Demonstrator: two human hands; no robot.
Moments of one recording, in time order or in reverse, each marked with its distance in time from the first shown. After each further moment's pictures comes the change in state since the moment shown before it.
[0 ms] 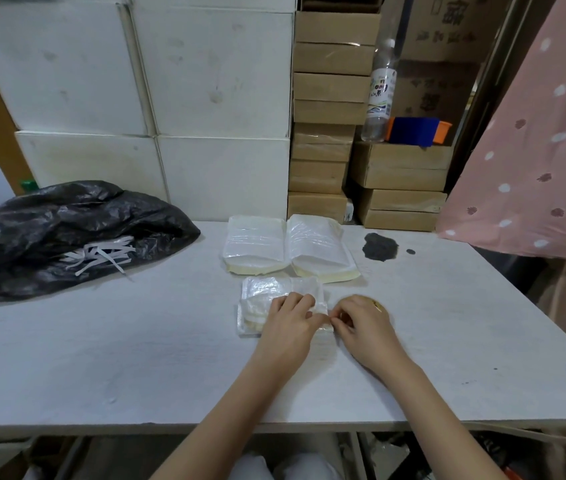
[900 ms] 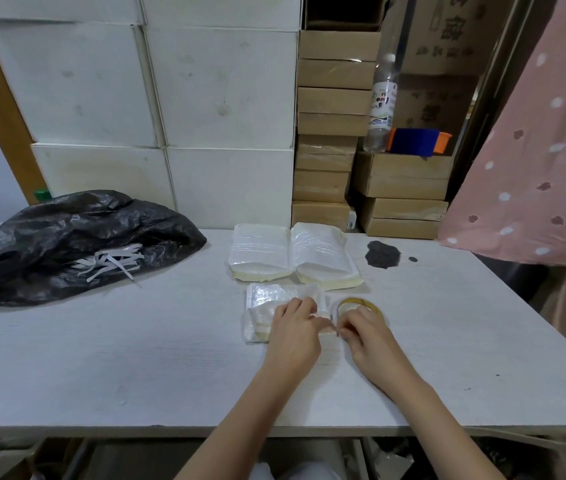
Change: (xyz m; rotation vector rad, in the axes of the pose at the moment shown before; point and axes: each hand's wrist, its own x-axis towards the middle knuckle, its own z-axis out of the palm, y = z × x) left_hand 0.006 0.012 -0.009 -0.055 -0.111 -0.193; right_hand -0.016 0.002 -0.003 0.137 0.011 -0.103
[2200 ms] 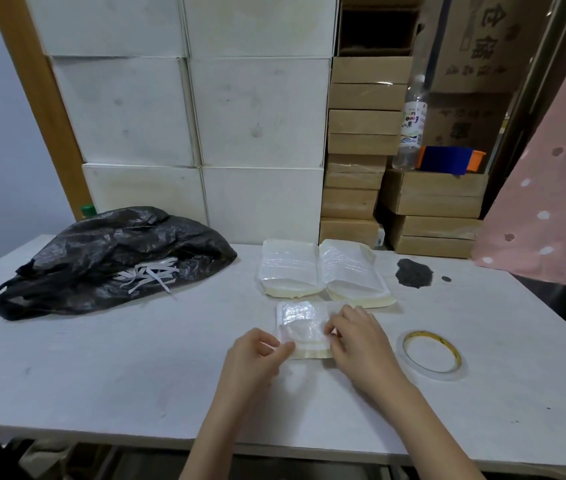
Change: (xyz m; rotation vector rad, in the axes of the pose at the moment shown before) left_hand -0.044 -0.055 -0.086 -0.776 -0.070 -0.787; right_hand 0.036 -0.060 0.025 -0.187 0.005 -0.080
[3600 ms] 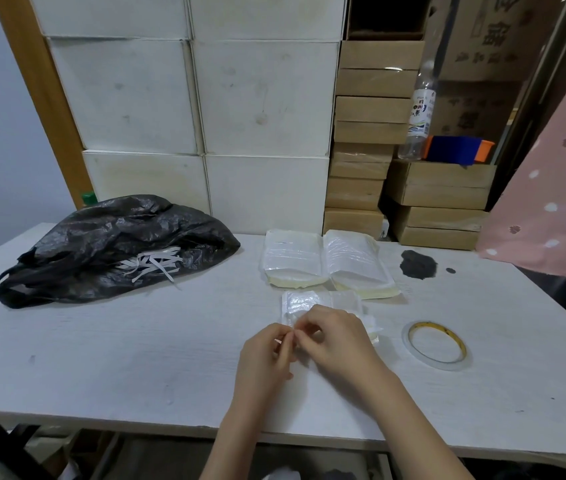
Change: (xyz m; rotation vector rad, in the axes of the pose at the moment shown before) left_hand 0.000 -0.023 0.016 0.077 0.027 0.255; right_hand 0.007 -0.044 0.002 0.172 -0.146 0.036
